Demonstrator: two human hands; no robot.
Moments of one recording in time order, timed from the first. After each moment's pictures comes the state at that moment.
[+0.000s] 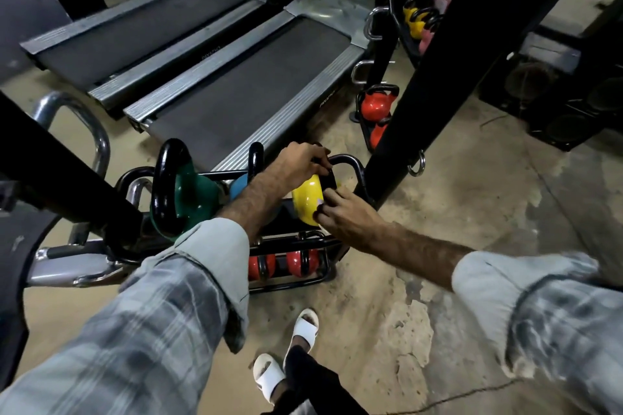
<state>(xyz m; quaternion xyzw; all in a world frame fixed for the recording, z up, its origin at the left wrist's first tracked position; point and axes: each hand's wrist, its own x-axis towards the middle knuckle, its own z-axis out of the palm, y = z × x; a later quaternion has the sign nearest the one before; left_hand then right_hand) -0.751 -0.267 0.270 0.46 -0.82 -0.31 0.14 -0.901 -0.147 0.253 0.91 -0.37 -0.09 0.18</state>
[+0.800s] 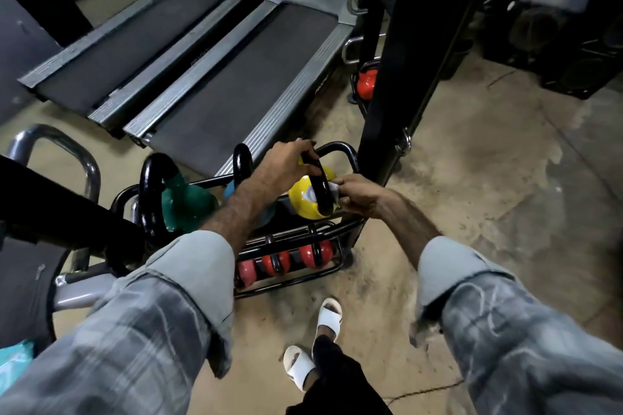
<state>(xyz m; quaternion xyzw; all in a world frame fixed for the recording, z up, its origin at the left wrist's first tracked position) -0.757 -0.250 0.279 0.46 -0.83 -0.28 0.13 -0.925 -0.186 0.225 0.29 -0.60 0.31 -0.68</state>
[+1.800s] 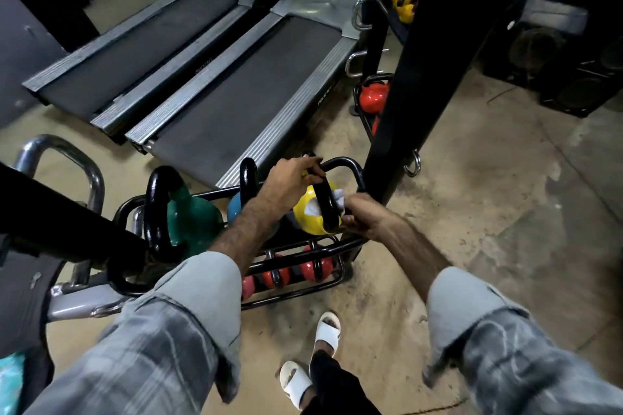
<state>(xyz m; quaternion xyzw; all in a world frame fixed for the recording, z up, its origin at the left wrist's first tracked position) -0.756 -0.256 0.267 0.48 -0.80 -0.32 0.18 -0.911 -0.184 0.234 0.20 -0.66 0.34 -0.64</state>
